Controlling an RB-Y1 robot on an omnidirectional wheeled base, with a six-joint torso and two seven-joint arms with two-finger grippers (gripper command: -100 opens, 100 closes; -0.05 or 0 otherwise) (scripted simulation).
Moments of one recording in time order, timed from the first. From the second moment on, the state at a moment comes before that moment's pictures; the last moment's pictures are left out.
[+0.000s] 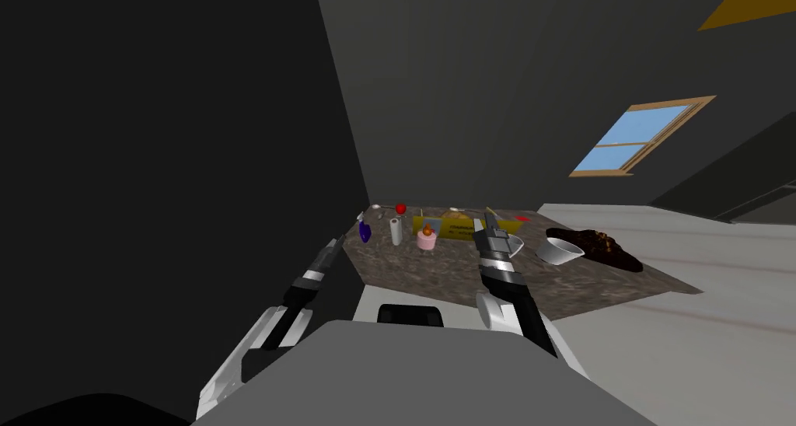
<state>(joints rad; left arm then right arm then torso) 0.56 0.36 0.21 -1.96 -0.40 -0.45 -0.16 0.51 0.05 -0.02 -2.23 0.08 -0.41 -0.04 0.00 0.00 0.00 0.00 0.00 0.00</state>
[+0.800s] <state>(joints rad) 0.58 0.50 0.24 -1.86 -0.48 -0.34 -0.23 0.51 0.05 -0.02 -2.23 0.08 -0.41 -0.04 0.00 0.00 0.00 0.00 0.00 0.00</state>
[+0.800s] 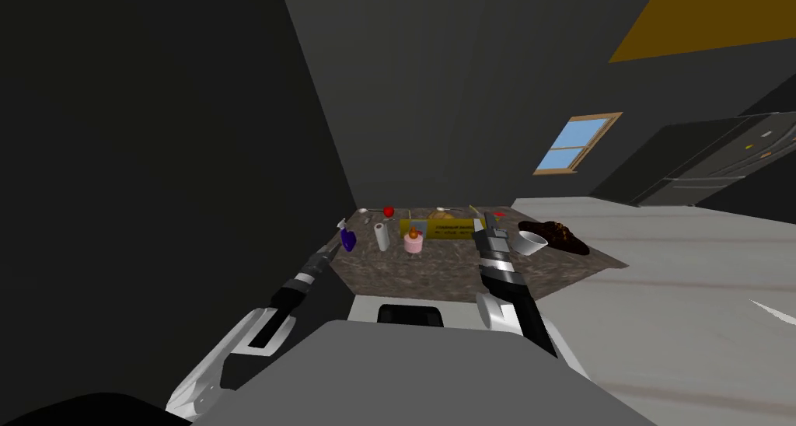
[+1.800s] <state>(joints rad) 0.55 0.64 0.24 -1.74 -0.52 -0.26 -0.29 0.51 0.05 -0.02 -2.23 0.08 -0.41 -0.04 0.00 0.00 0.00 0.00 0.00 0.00</state>
